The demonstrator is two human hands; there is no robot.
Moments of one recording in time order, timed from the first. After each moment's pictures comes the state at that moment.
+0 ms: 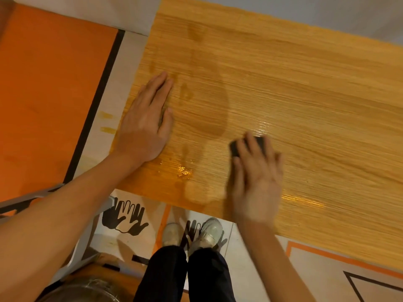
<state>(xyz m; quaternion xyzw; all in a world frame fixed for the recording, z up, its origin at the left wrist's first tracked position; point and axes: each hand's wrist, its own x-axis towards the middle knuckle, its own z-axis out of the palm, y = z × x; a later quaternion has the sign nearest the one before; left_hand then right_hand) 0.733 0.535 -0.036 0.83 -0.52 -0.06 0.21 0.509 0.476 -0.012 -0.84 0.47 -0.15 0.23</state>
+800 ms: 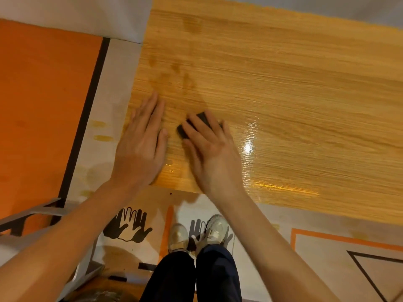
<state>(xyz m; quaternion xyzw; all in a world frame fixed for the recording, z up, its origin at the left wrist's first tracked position) 0.709 0.597 -0.036 0.82 -0.52 -0.09 0.20 0.568 0.511 -0.009 -0.89 0.36 -0.11 0.27</state>
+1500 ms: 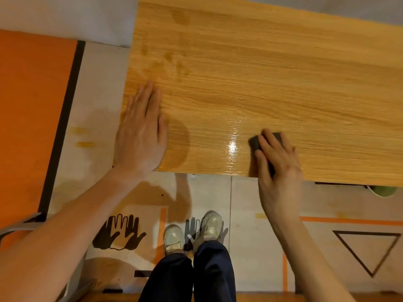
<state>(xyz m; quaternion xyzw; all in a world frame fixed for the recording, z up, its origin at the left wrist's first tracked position) 0.712 0.597 -0.041 0.83 -0.53 -0.06 0.18 0.461 0.533 -0.008 -0.78 0.55 -0.19 0.24</state>
